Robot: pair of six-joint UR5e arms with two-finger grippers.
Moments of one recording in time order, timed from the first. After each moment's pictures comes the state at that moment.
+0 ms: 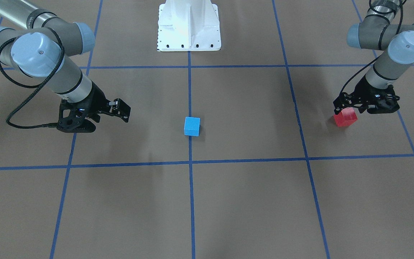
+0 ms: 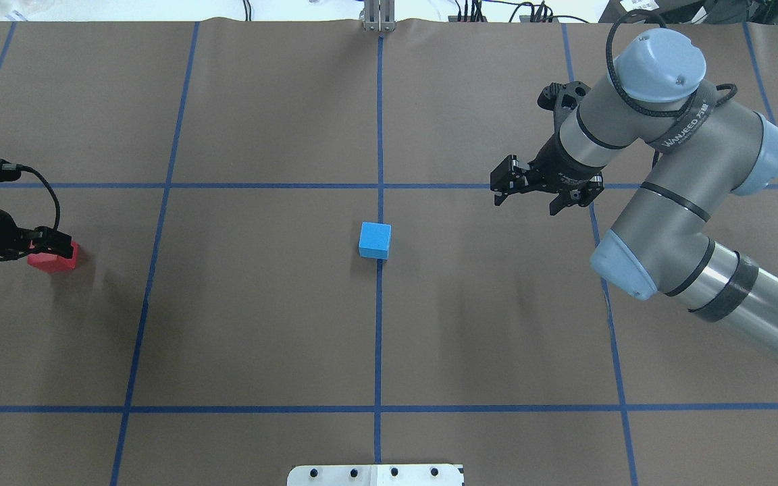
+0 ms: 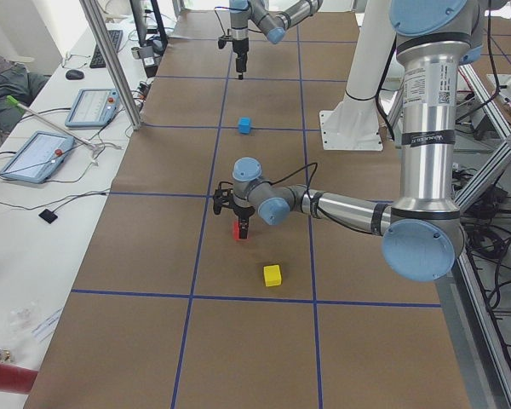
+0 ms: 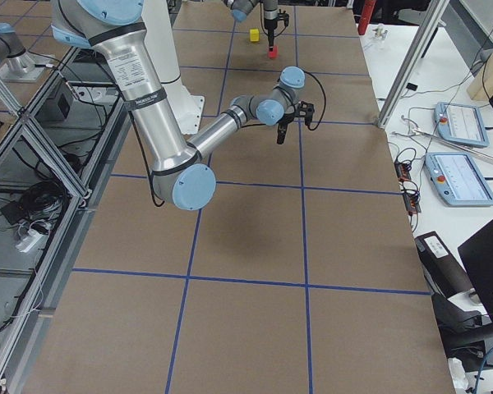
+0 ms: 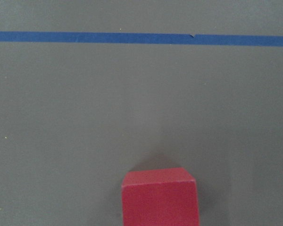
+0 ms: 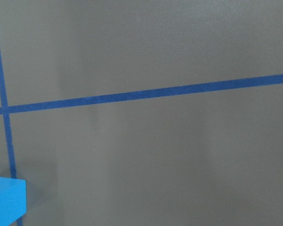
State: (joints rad) left arm -0.89 -1.54 -1.70 -2.12 -2.08 -0.92; right arm 0.81 -1.12 1.72 -1.42 2.22 1.13
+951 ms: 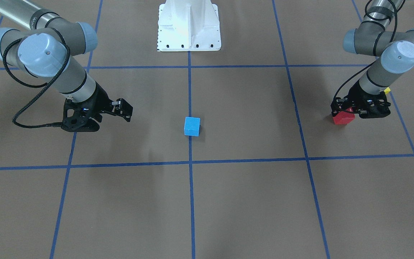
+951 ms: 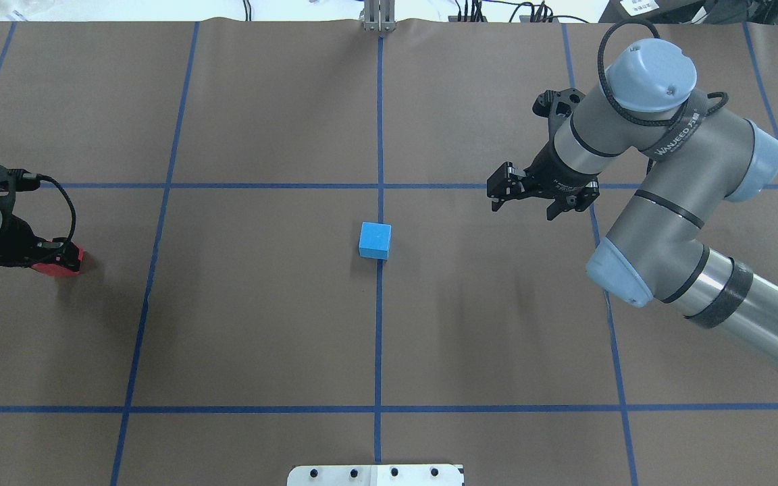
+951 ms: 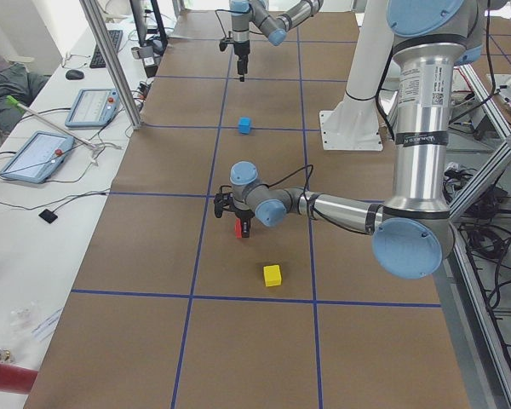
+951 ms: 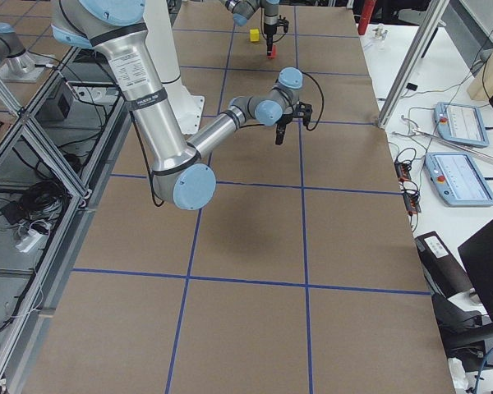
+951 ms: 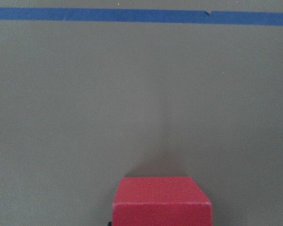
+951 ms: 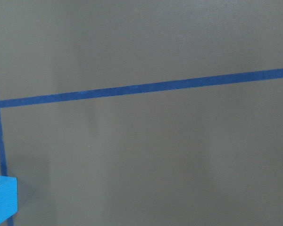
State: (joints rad) left arm -0.87 -1.57 -1.67 -2.10 -2.16 -0.92; right arm 0.79 -1.12 1.72 -1.42 2.20 1.13
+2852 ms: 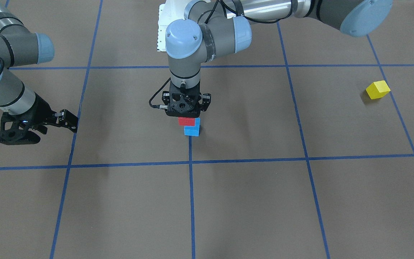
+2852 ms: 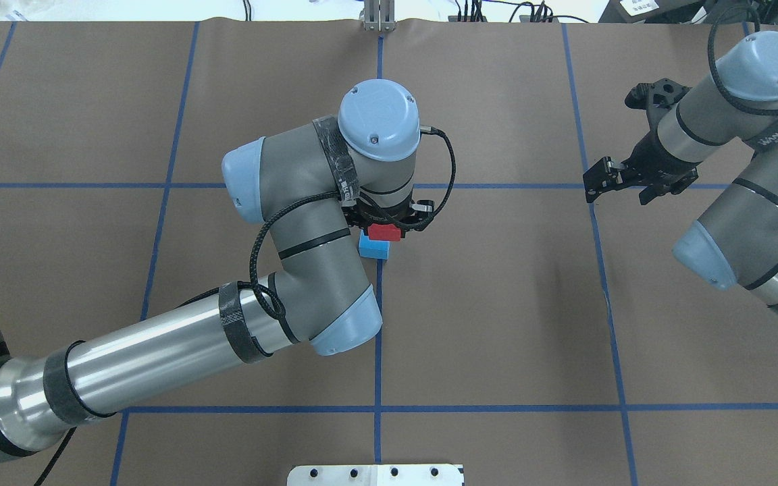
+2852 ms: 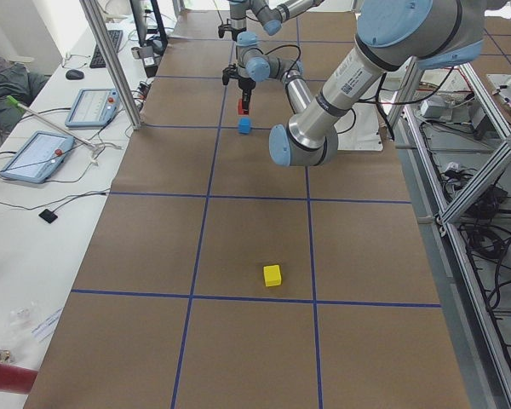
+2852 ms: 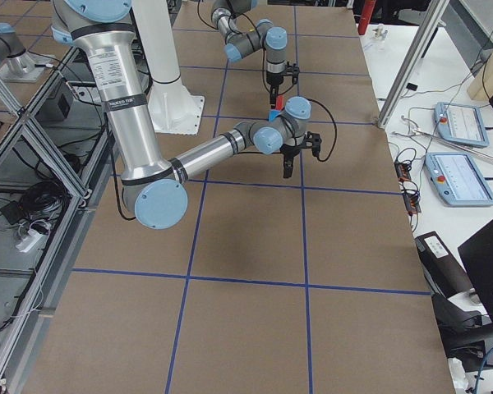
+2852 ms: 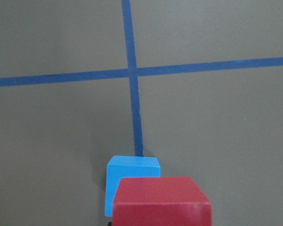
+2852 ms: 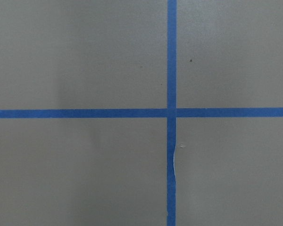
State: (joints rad) left arm -0.54 -2.56 -1.40 -1.51 -1.89 -1.06; right arm 0.93 -1.29 1.72 -1.41 2.21 0.86
